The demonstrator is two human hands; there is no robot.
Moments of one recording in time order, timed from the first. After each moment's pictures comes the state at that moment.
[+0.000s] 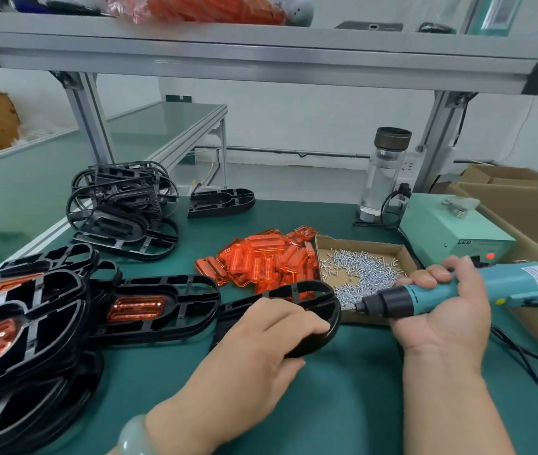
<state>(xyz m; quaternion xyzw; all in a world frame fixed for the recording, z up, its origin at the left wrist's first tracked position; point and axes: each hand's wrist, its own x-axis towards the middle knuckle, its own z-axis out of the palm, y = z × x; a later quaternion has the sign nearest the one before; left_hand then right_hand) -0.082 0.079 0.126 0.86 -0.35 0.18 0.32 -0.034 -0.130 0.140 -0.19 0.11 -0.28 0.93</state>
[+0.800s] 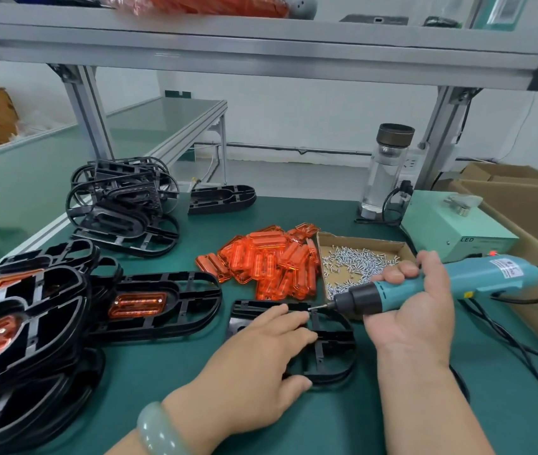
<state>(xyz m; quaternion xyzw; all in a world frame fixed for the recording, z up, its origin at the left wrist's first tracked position) -0.066 0.080 0.099 0.92 -0.33 0.00 0.20 -0.033 -0.101 0.139 -0.21 0.13 -0.24 0.94</state>
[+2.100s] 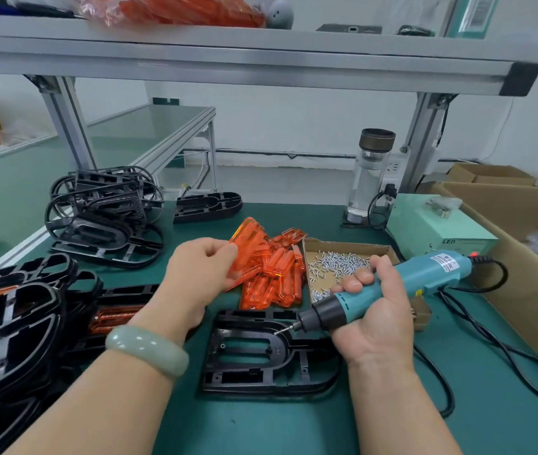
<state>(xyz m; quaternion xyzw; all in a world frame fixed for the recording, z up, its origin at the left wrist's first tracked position) 0.010 0.093 0.154 0.78 0.07 0.05 0.62 -0.029 -0.088 0.134 -0.21 0.12 -0.17 0.95</state>
